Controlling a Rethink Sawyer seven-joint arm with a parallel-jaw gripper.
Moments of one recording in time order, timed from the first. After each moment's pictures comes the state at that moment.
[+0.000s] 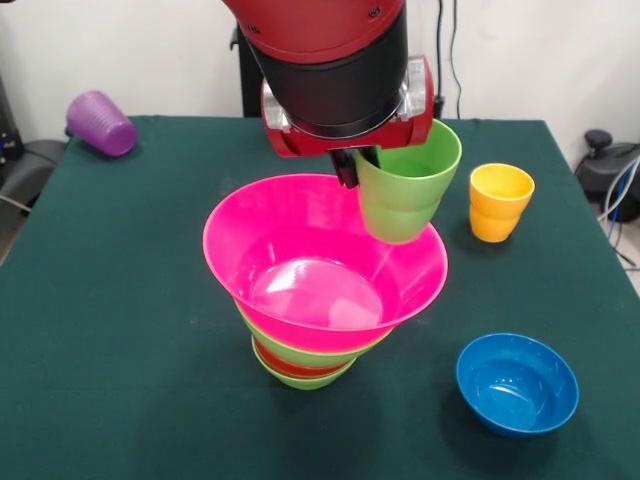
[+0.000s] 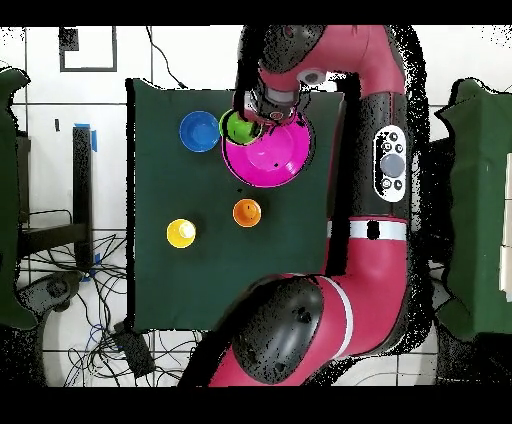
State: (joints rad) arm -0.44 -0.29 0.68 0.59 -0.47 1.85 1.76
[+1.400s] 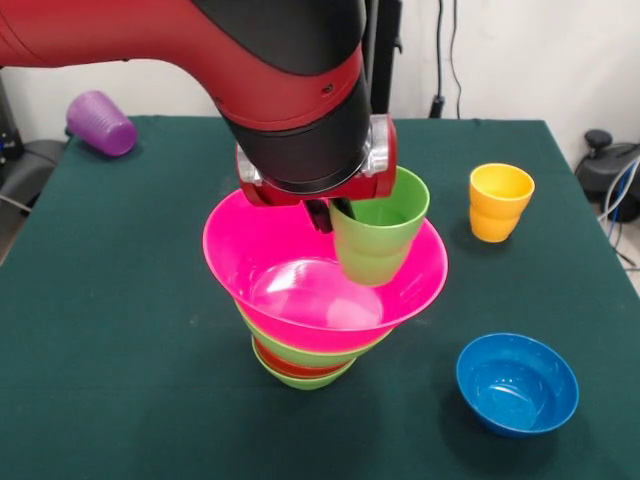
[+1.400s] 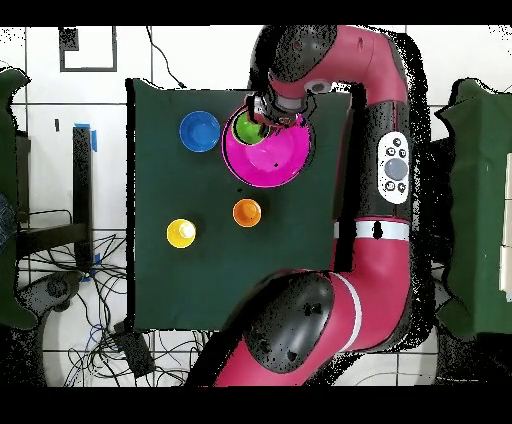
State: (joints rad) arm -0.46 -0.25 0.68 0.60 -0.49 1.77 1.73
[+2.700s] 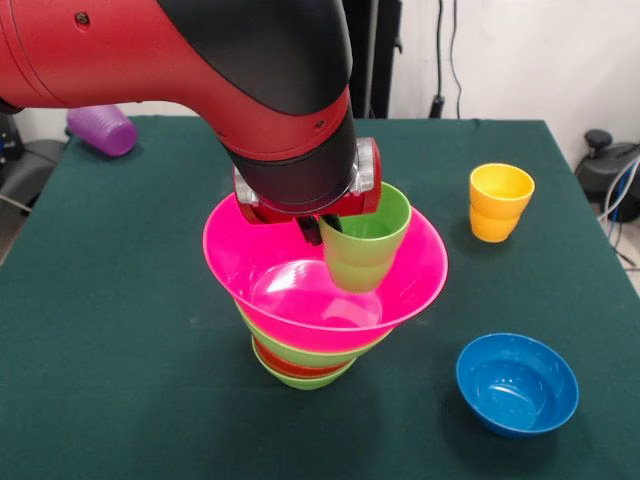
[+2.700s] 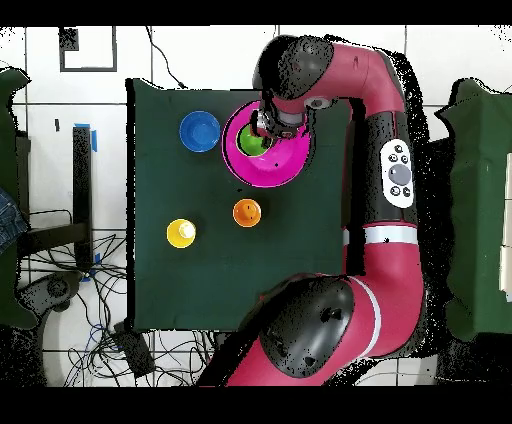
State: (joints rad) arm -0.50 -0.27 0.68 0.74 -0.51 1.67 1.72
